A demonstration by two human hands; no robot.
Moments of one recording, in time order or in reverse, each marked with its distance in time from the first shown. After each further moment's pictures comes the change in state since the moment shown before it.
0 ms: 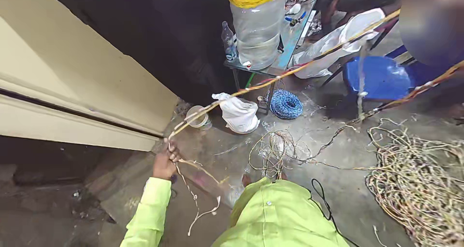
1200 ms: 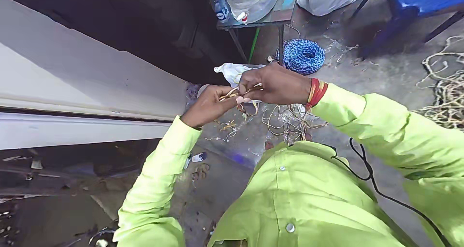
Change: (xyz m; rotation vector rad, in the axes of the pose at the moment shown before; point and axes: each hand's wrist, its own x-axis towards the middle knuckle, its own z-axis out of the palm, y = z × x) left_hand -0.041 0.040 0.201 1.230 -0.914 0.335; right_hand -0.088 -0.123 0.295 0.199 -0.553 -0.307
